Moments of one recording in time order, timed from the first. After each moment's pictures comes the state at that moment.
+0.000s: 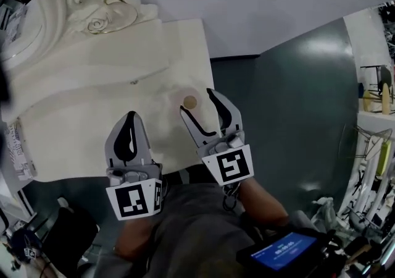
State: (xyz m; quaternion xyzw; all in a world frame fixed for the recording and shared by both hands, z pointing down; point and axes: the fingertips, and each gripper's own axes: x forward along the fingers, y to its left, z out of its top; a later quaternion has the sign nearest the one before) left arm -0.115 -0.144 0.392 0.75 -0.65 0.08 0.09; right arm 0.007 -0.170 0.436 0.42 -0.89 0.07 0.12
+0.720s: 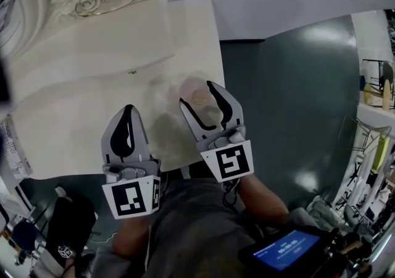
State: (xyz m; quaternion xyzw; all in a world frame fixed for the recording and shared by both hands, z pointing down) left arm -0.130 -0.146 0.436 0.75 -0.64 0.10 0.13; right arm -0.008 -0.170 0.482 0.43 -0.89 0.10 0.16
